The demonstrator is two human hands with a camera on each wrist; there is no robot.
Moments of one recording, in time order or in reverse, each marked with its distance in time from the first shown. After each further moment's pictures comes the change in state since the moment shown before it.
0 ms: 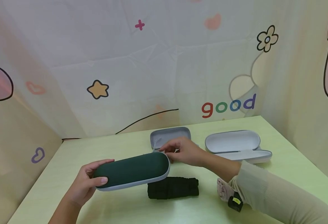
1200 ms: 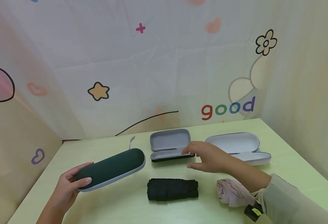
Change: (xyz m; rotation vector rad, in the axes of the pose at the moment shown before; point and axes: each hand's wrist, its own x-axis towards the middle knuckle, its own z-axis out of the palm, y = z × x) left_hand -0.030 -0.003 -0.037 0.094 0.349 -0.095; right_hand -0.049 0.008 -0.039 -0.640 -0.050 -0.150
